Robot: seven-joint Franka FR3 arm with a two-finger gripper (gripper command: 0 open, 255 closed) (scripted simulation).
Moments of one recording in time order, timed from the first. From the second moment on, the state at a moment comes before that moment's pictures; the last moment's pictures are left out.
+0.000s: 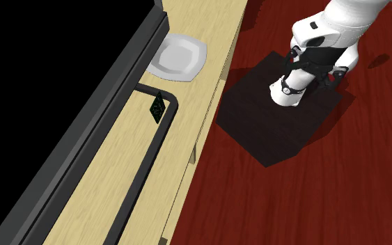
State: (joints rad) arm 0.00 -0.83 0.00 -2.42 0.12 1.59 -0.06
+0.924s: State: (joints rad) arm -0.01 -0.49 -0.19 -2.19 0.03 1.75 -0.37
